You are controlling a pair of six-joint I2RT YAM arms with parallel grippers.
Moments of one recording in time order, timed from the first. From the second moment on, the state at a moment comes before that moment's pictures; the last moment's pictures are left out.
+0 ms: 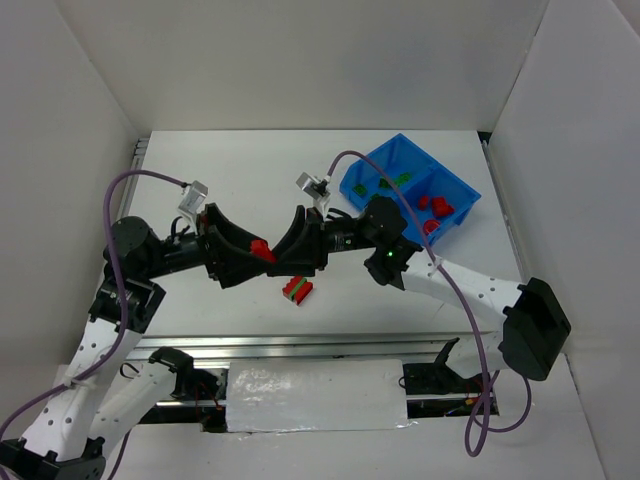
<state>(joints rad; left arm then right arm) -0.31 0.71 0.88 -0.07 0.94 -0.66 0.84 1.35 0.96 0.72 -0.91 0.81</state>
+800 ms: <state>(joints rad) -0.31 0.65 0.87 -0.11 0.91 -0.63 0.84 1.30 0.96 0.67 -0.84 0.74</state>
